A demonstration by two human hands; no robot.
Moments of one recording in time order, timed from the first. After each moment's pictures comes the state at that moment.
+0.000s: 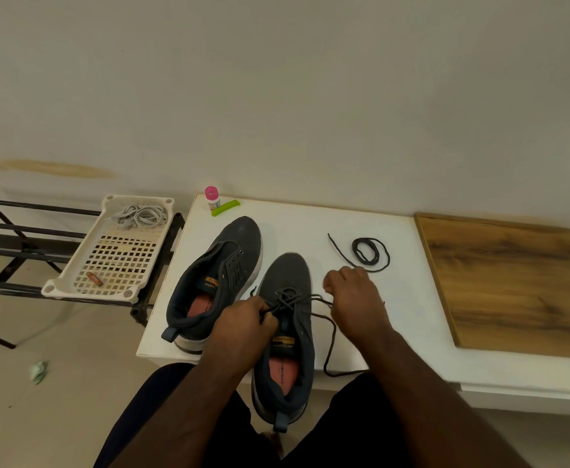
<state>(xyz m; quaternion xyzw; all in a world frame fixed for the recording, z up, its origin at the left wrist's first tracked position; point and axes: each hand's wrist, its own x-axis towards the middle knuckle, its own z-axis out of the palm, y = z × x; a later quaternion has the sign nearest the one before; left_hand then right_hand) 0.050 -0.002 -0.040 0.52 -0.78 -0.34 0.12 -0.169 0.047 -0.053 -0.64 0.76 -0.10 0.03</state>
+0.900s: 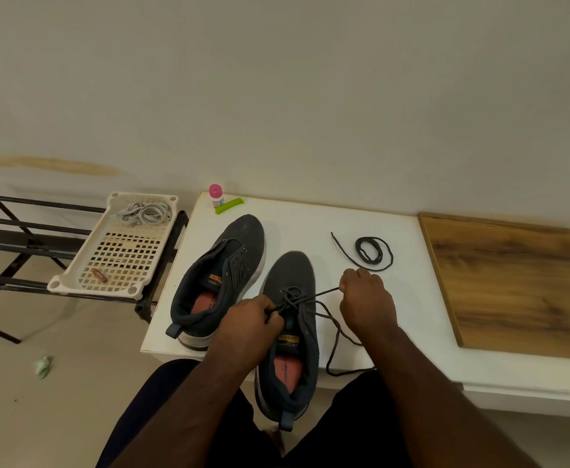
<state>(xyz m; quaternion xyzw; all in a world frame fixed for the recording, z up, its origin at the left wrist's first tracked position) 0.049 0.001 -0.043 0.52 -0.78 -0.34 0.13 -0.171 0.046 -0.051 -0.53 0.84 -0.03 0.06</state>
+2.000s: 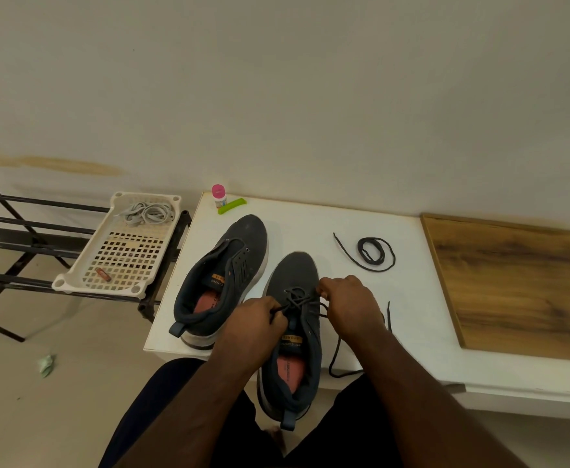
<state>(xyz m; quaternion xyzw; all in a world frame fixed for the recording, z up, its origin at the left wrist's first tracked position) 0.048 0.003 -0.040 0.51 -0.78 -0.34 0.12 -0.151 0.042 -0.044 -0.61 0.78 -0.01 0.11</state>
